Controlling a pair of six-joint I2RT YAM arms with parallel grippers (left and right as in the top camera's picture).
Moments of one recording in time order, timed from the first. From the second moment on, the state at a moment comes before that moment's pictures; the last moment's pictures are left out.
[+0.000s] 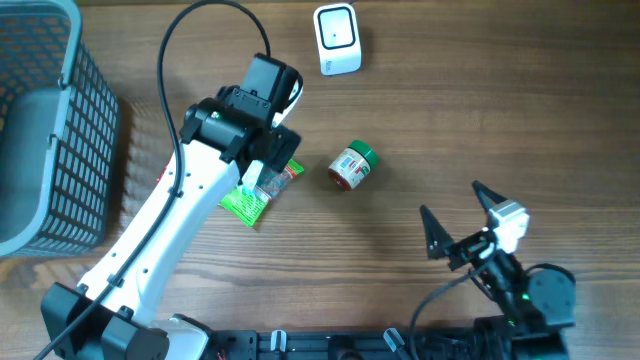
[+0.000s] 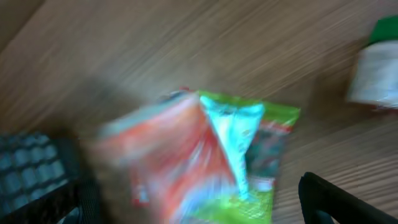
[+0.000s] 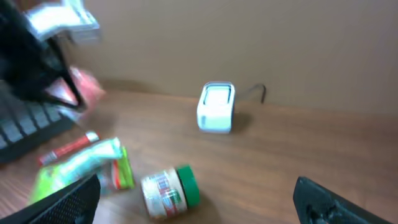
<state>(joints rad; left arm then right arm) -0.47 1.55 1.44 -1.01 -0.30 0.17 0.09 0.08 0.25 -0.23 -0.37 0.09</state>
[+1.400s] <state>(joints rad) -0.14 1.79 1.45 -0.47 0.27 0.12 0.08 1.33 0.90 -0.77 -0.35 0.24</state>
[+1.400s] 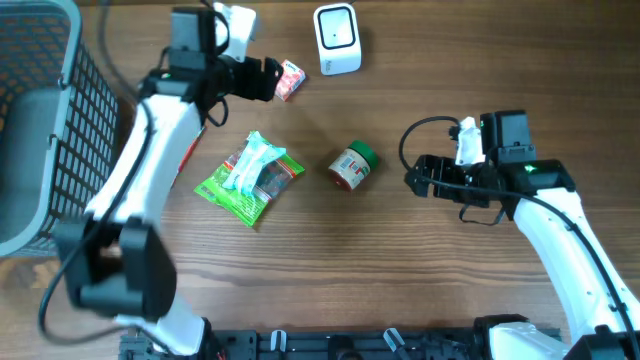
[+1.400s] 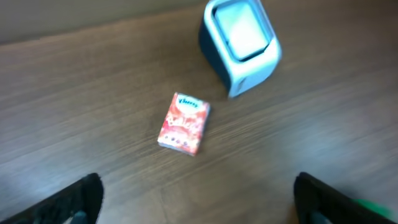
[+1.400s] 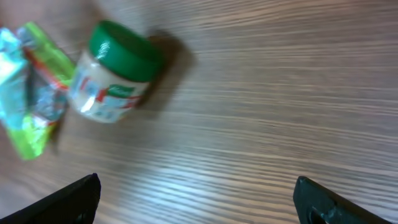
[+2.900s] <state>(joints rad) -0.14 2.24 1.45 -0.09 0.42 0.23 -0.13 1.34 0.90 -0.76 -0.28 0.25</state>
